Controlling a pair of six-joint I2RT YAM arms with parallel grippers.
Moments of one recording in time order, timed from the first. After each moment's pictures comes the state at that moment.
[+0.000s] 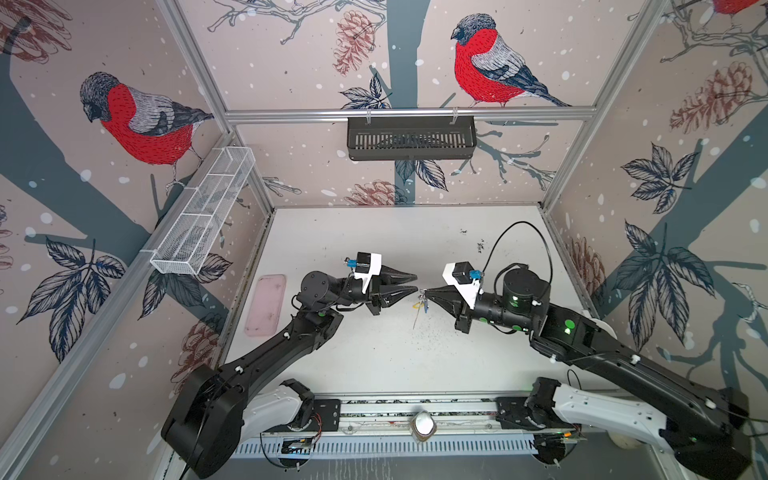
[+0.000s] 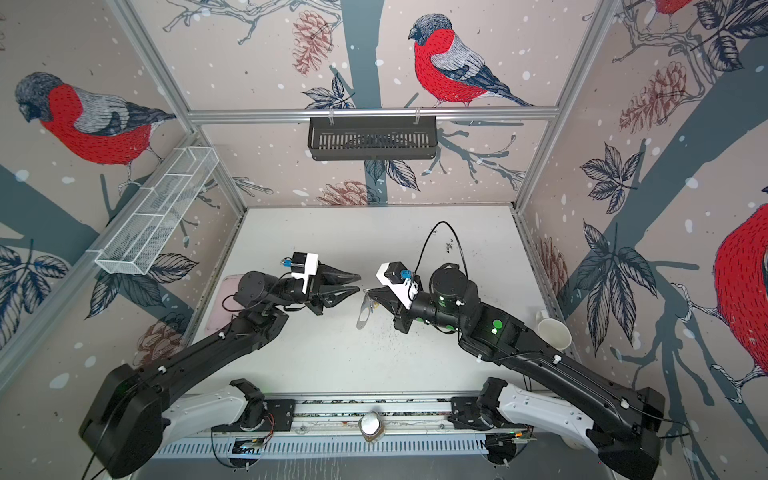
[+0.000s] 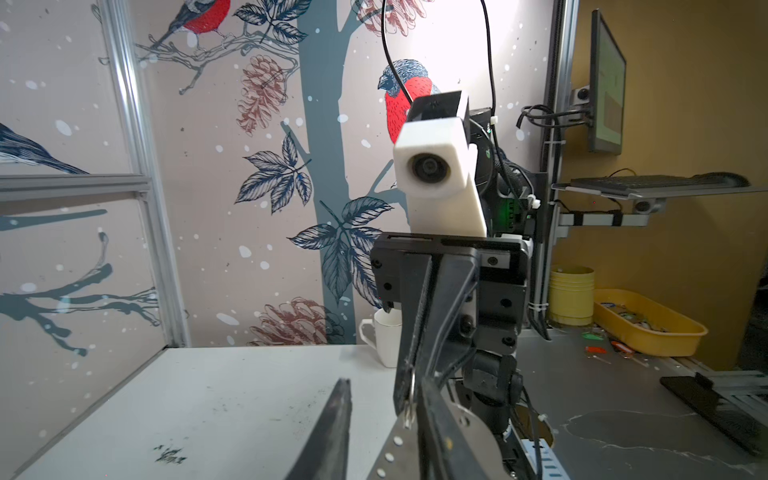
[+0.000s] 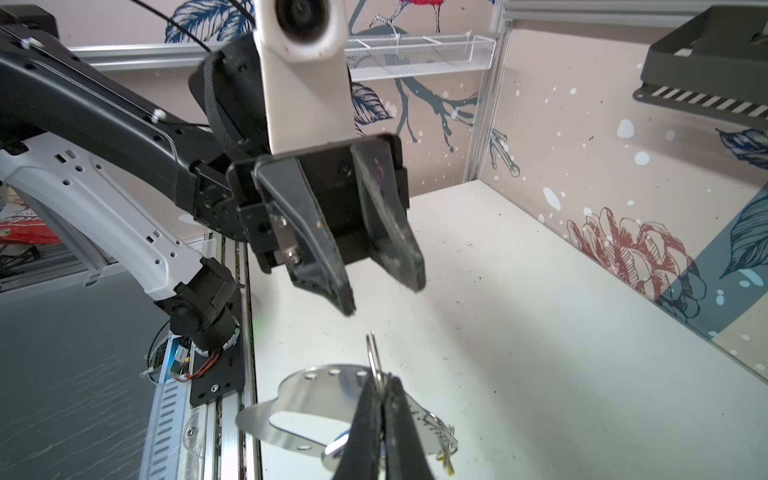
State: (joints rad) left arm -0.56 1.09 0.63 0.90 0.97 -0.28; right arm 0.97 0.92 0.96 -0.29 -0.25 -0.07
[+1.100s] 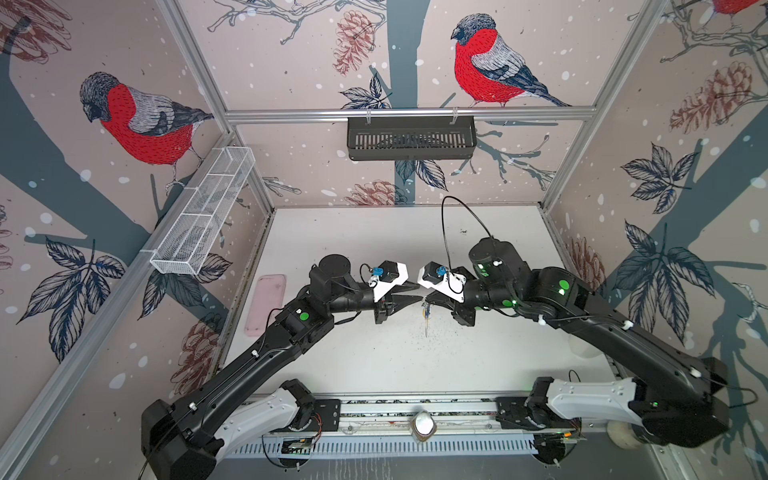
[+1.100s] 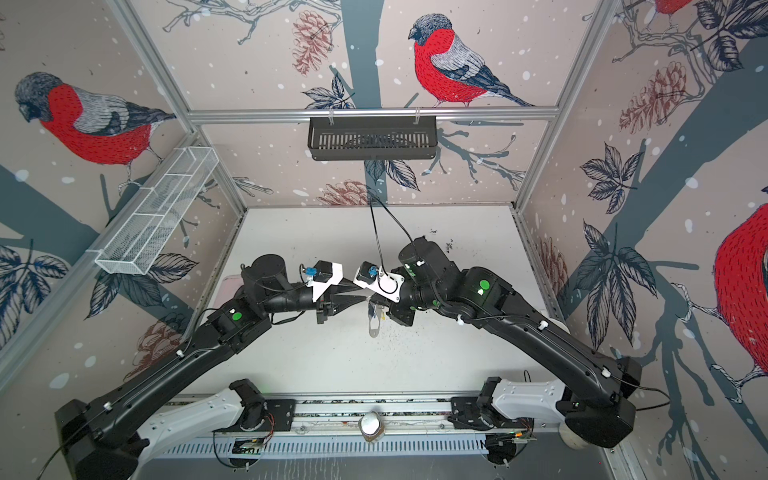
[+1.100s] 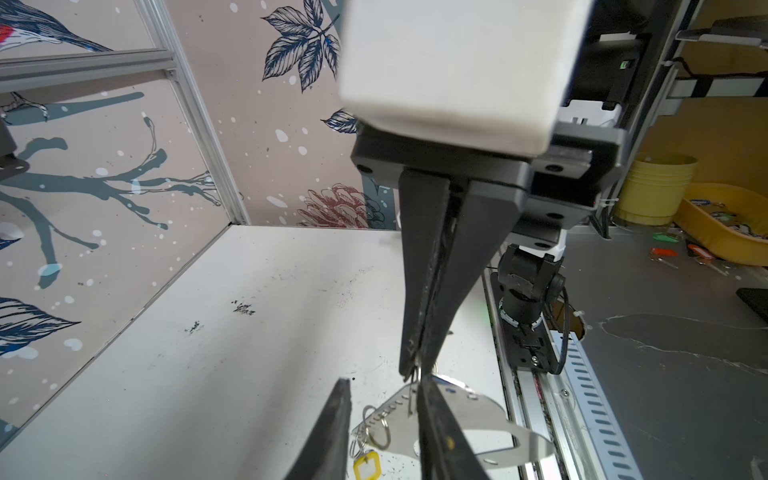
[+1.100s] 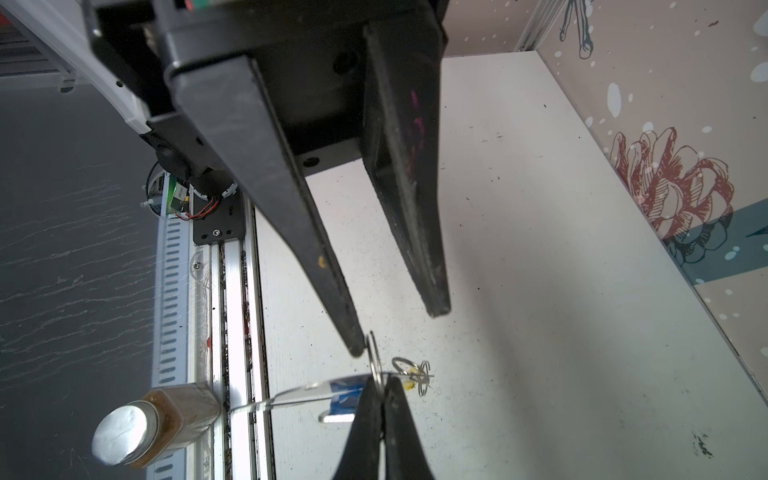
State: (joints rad) left arm -0.70 0.98 0.87 -0.08 0.74 0.21; right arm 0.98 1.19 1.41 -0.92 -0.26 -0.34
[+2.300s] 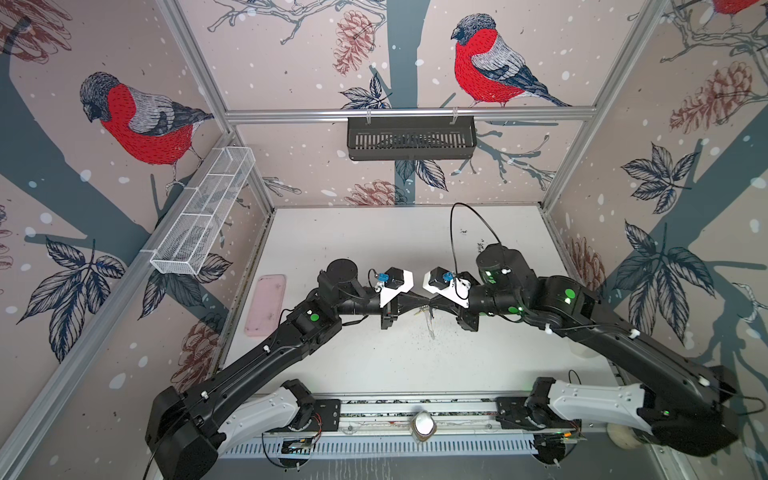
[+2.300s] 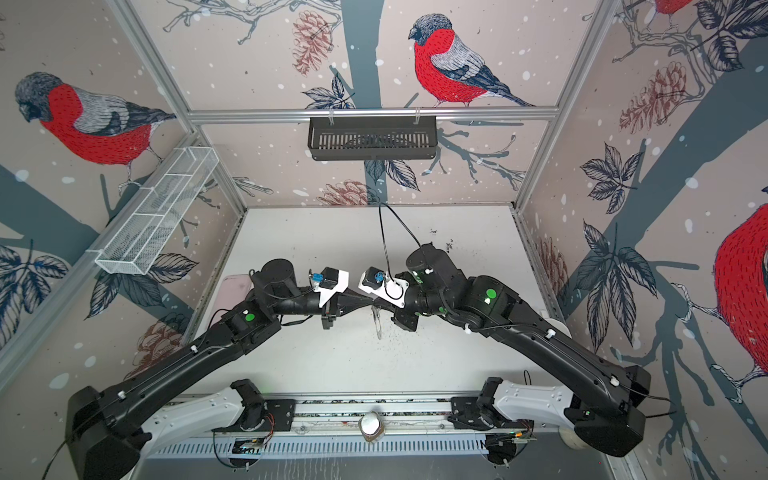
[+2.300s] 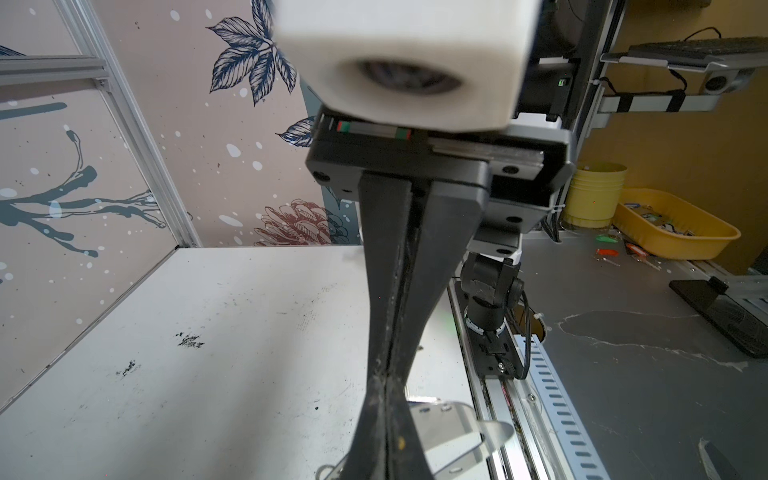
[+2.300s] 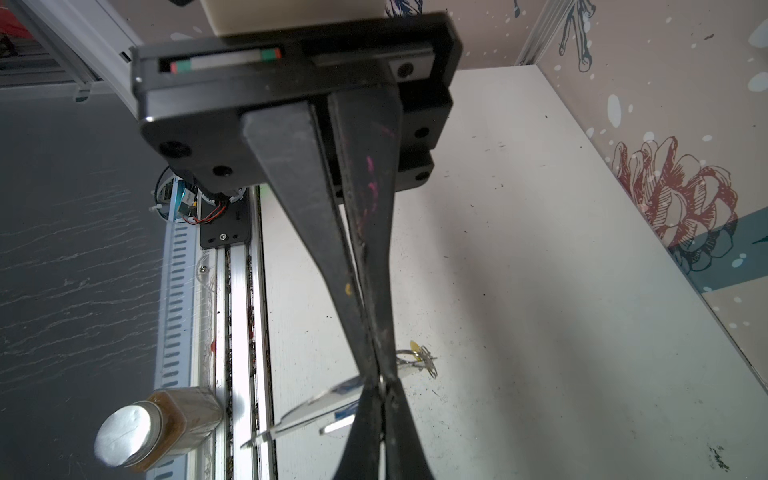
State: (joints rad) left arm -0.74 1.01 0.79 0.10 0.81 0.15; right arm 0.98 1.11 1.30 -0.83 -0.28 -0.32
